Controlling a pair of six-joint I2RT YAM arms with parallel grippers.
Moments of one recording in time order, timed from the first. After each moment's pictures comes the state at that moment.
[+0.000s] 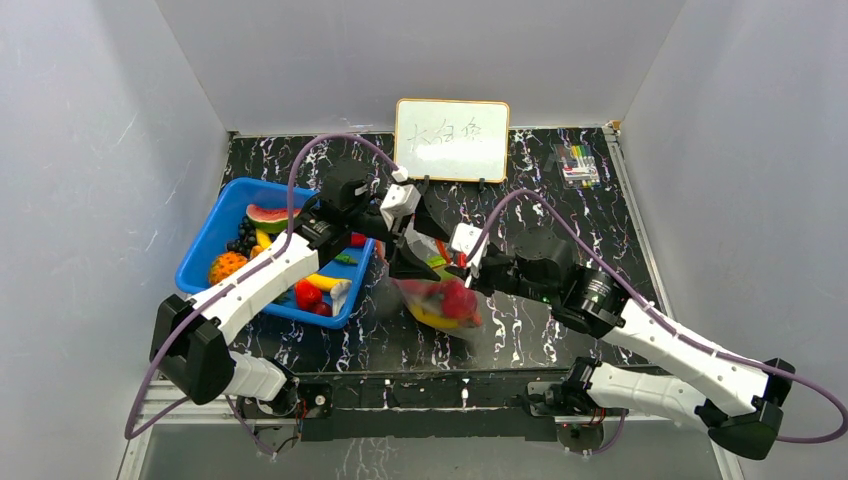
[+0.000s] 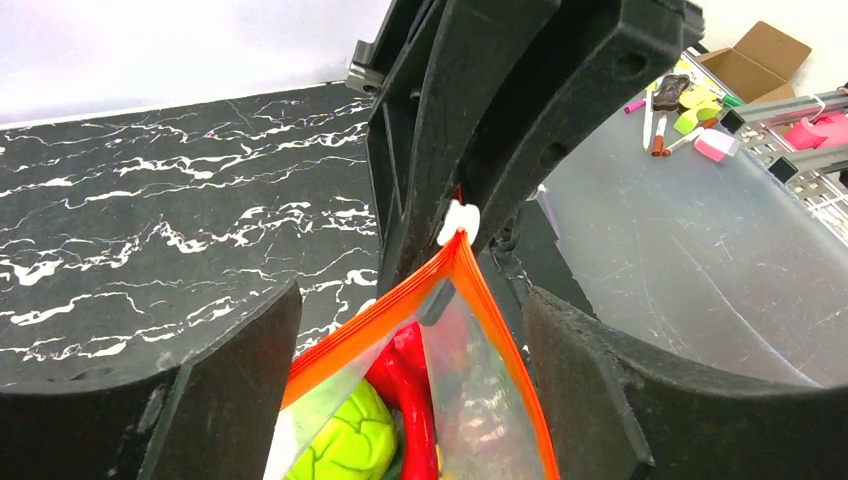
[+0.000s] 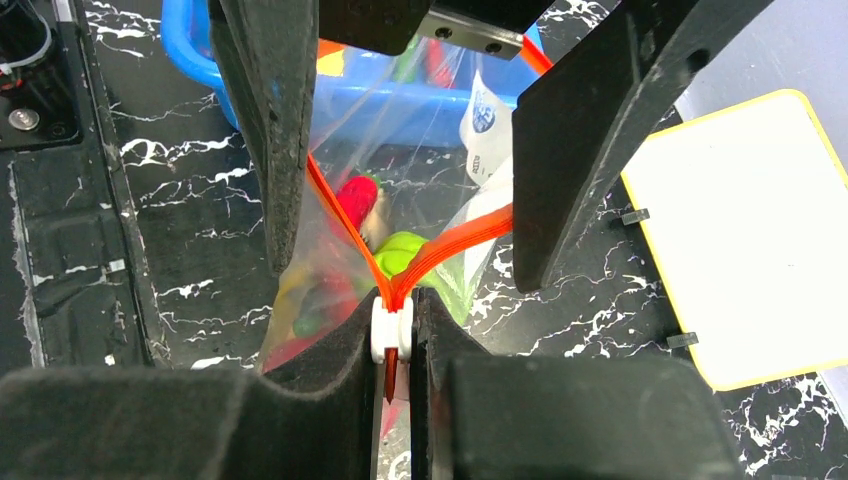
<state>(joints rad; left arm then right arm) -0.62 1.37 1.10 -0.01 1.27 0.18 0.95 0.89 0.95 -0.37 -0.14 -0.38</state>
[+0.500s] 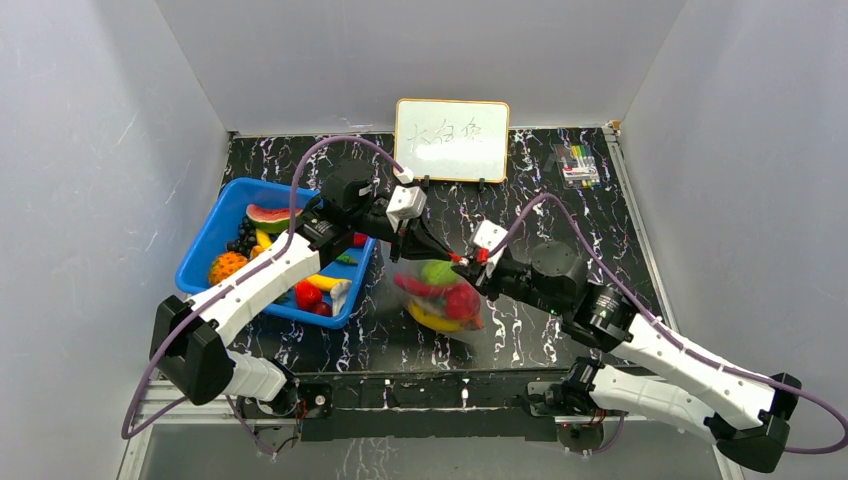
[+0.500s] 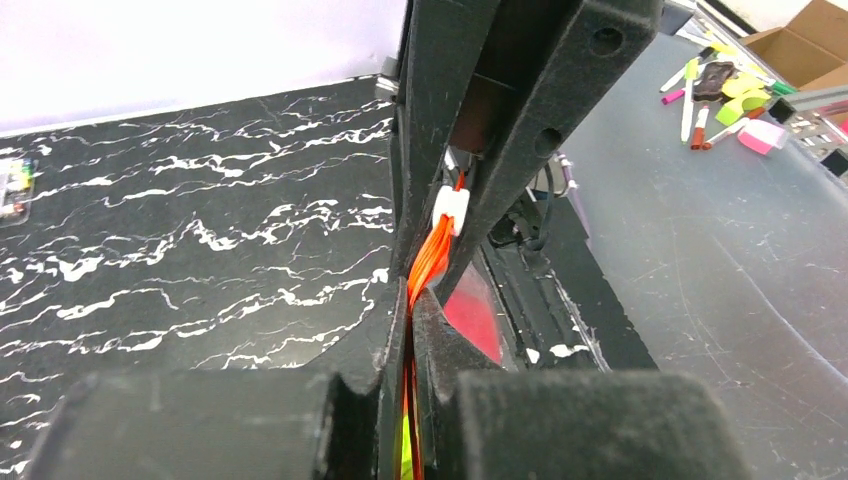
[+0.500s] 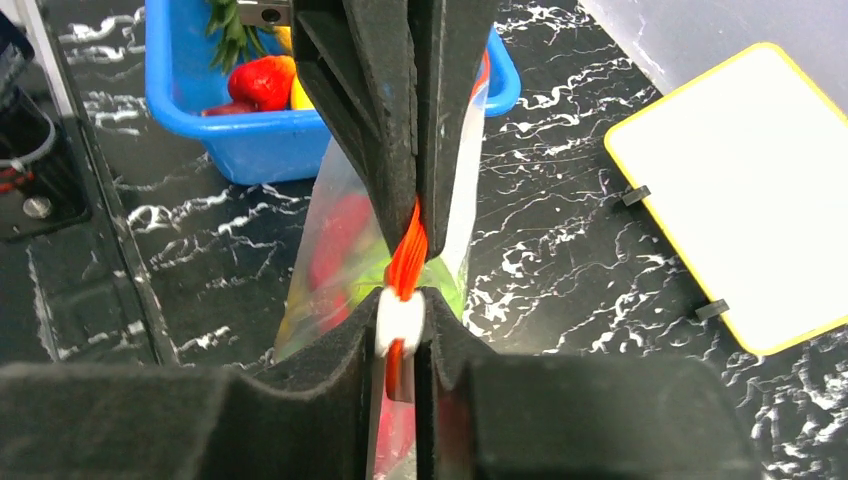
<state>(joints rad) -0.64 1.38 1.13 -0.05 1.20 0.24 0.95 0.79 0.84 -0.27 -0.07 -0.26</state>
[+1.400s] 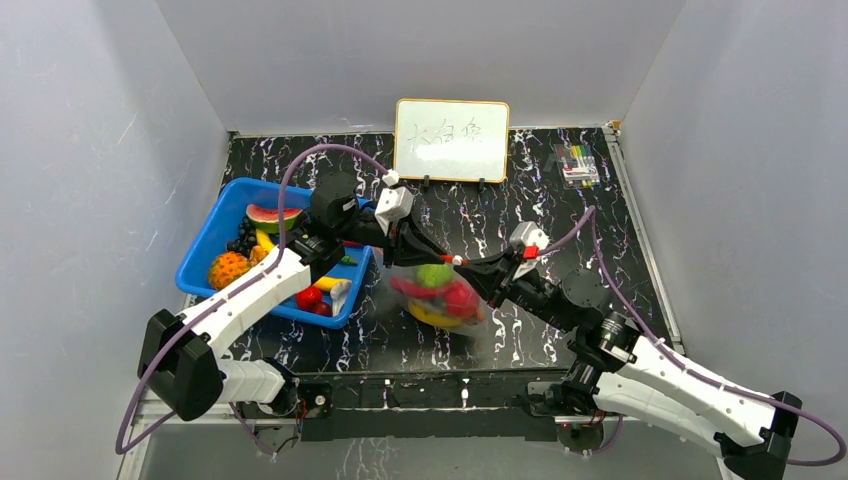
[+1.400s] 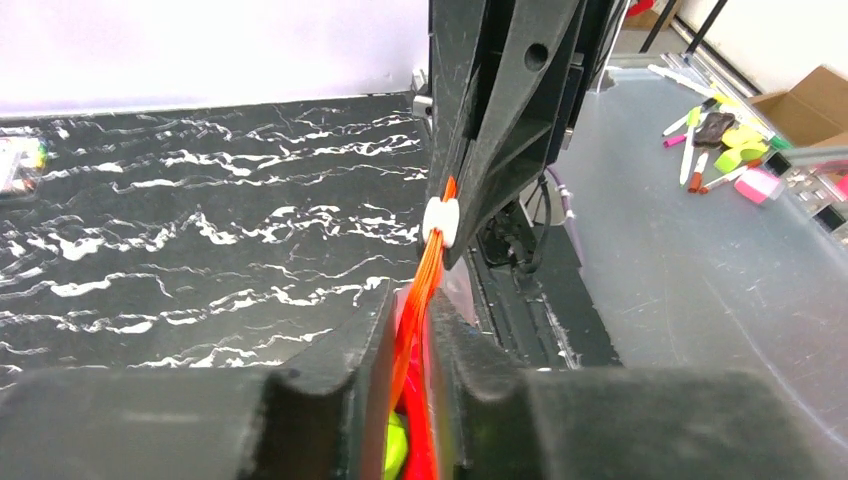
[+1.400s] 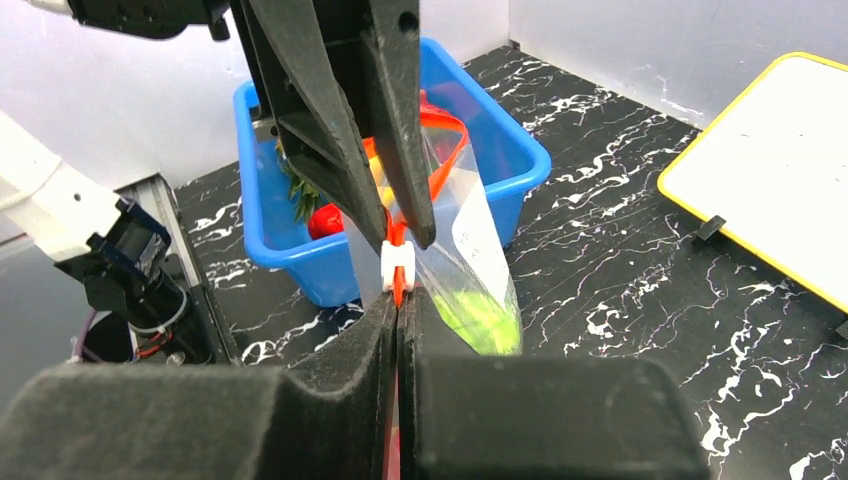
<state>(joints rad) -0.63 1.29 0.99 0.16 1.15 0.05 0.95 0.60 0.57 0.12 -0.02 0.12</state>
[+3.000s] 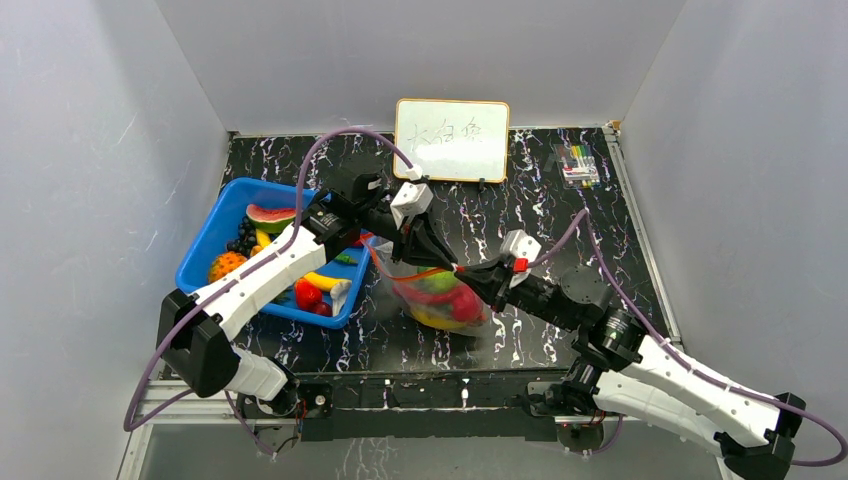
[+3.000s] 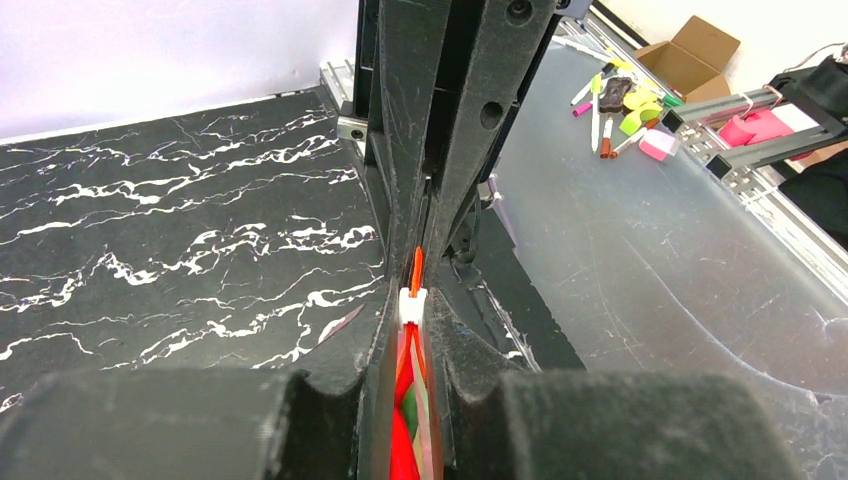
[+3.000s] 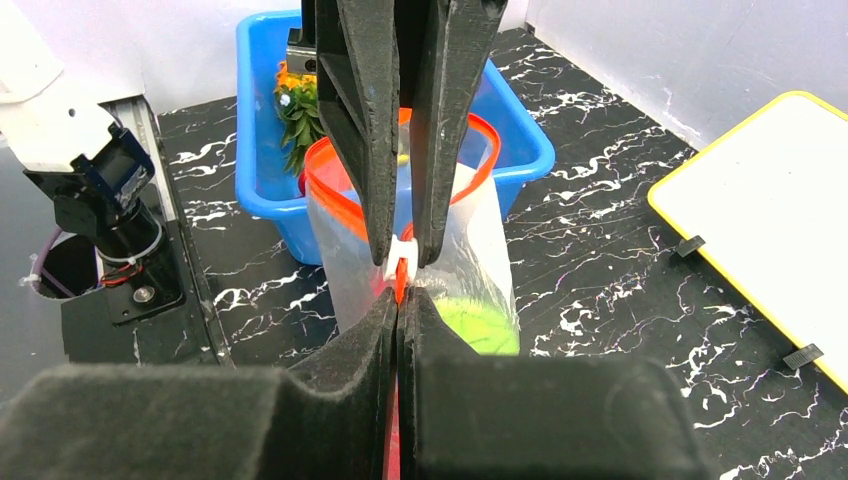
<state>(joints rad) -0.67 1.42 1.22 -0.14 1.31 0.20 0.95 0.60 0.62 0.01 -0.11 -0.05</state>
